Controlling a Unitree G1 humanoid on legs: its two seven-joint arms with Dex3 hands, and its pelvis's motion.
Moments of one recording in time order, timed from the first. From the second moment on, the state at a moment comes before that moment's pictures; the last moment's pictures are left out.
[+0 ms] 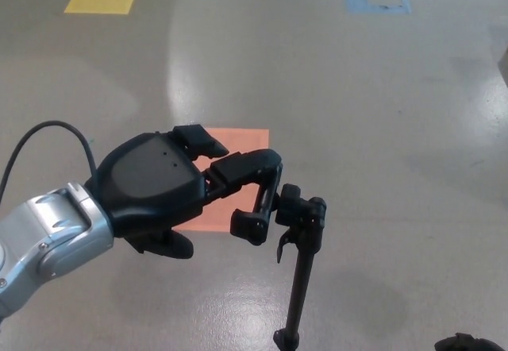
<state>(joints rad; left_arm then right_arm) -0.47 0.72 -0.38 0.09 0.86 -0.53 -0.08 -0.36 -0.36 0.24 1.21 -0.33 -0.12 0.09</state>
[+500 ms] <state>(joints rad) -0.43 0.72 -0.39 0.15 0.88 -0.53 -0.05 -0.36 -0.36 0.24 1.21 -0.33 -0.12 0.09</state>
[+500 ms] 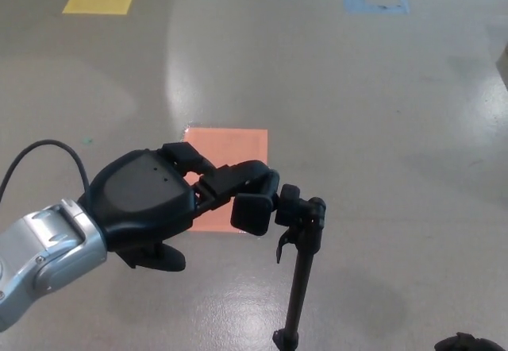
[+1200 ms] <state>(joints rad) -0.41 0.73 -0.39 0.16 0.90 -0.53 -0.02 -0.37 -0.36 0.24 1.21 -0.33 -0.12 0.09</state>
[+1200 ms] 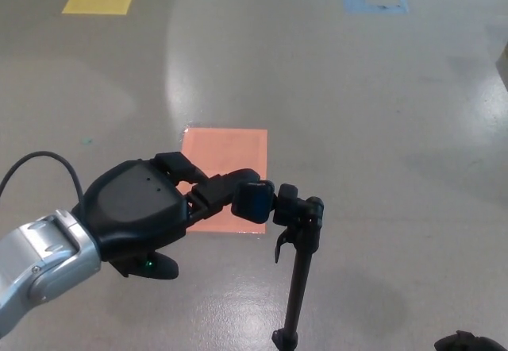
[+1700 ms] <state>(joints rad) -0.40 0.73 -0.40 0.16 0.90 -0.54 -0.02 -0.37 -0.36 0.23 1.21 -0.33 -0.12 0.10</state>
